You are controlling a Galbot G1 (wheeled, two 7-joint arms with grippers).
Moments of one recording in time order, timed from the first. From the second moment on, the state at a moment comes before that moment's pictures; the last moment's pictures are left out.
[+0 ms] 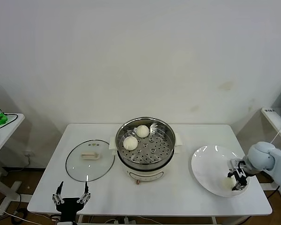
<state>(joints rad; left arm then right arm) 1.82 -1.36 -0.48 -2.21 0.07 0.18 -0.34 -0.20 0.39 -0.76 1.45 -0.11 -0.25 -1.07</state>
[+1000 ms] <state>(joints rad) 1.81 -1.35 -0.49 -2.20 0.04 0.18 -0.34 0.43 0.60 -0.99 1.43 -0.01 -0.21 -1.06</state>
